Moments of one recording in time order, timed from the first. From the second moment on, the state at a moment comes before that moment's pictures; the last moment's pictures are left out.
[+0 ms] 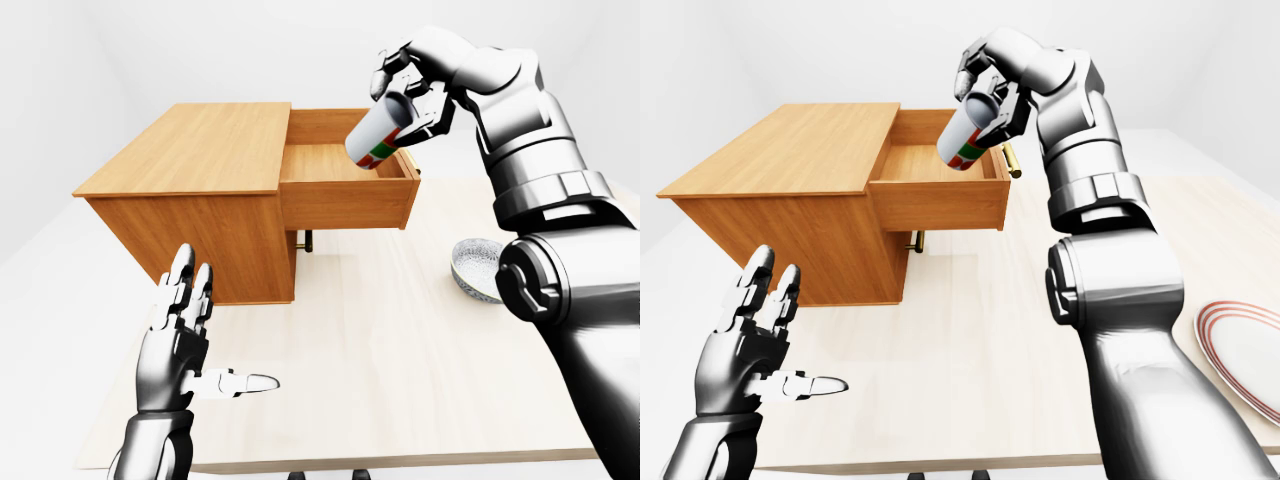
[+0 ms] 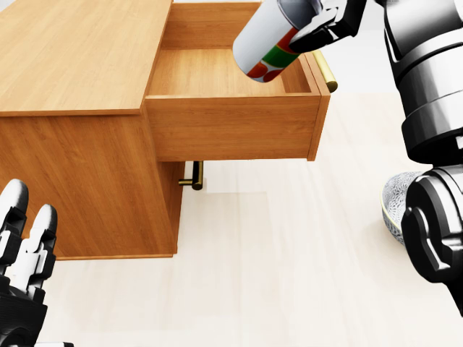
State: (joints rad) left arm 0.39 -0.02 0.14 -0.70 -0.13 0.09 -0.23; right arm -1.59 -0.37 -0.05 1.14 -0.58 0.09 0.52
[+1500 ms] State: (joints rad) left arm 0.38 -0.02 0.13 -0.69 -0.13 0.09 -0.22; right arm -1.58 -0.36 -0.04 1.13 -0.63 0.09 0.52
